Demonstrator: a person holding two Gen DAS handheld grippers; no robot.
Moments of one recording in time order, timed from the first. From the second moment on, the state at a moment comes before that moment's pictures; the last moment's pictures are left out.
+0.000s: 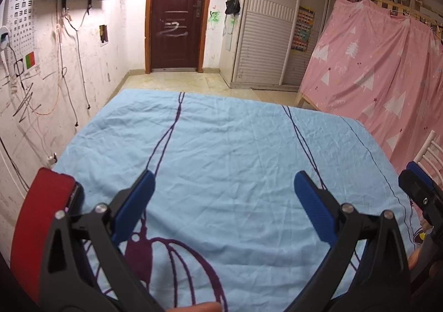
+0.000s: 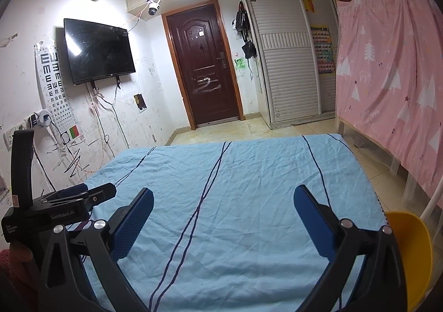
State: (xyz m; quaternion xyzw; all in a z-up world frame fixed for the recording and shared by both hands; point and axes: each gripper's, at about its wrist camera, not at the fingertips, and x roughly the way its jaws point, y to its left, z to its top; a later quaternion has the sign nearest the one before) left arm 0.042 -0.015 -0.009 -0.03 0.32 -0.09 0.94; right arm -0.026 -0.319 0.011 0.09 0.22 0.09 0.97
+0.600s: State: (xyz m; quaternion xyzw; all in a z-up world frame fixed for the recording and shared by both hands) left arm 0.043 -0.015 -0.010 -0.03 0.32 -0.09 0.94; right arm -0.025 -0.320 0.010 0.09 0.22 0.09 0.97
